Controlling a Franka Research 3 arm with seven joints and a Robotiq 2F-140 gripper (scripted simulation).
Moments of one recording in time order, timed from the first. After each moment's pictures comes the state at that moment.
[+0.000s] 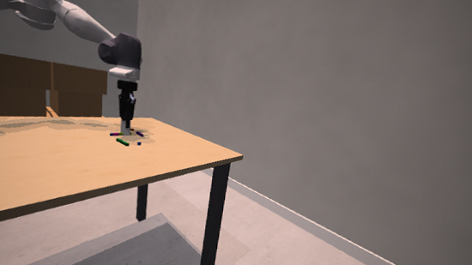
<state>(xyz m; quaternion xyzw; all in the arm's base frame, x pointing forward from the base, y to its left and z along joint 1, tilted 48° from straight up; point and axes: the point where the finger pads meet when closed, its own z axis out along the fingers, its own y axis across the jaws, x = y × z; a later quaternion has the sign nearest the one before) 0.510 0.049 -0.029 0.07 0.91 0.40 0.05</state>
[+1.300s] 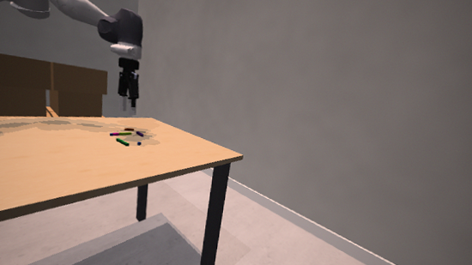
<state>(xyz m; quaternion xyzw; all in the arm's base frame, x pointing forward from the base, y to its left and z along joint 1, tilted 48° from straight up) 0.499 -0.017 0.029 0.06 0.91 0.40 0.06</state>
